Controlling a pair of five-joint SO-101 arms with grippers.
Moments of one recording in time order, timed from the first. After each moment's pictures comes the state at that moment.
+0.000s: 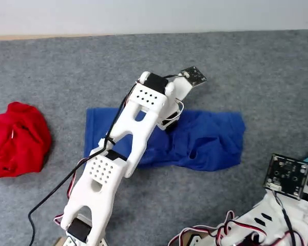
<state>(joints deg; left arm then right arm) 25.6 53.4 -54.9 98.8 -16.1 55.7 -94.9 41.2 89.8 37.9</state>
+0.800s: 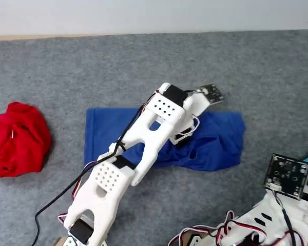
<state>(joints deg) 31.4 51.2 -46.5 98.2 -15.1 55.7 -94.9 41.2 89.8 37.9</state>
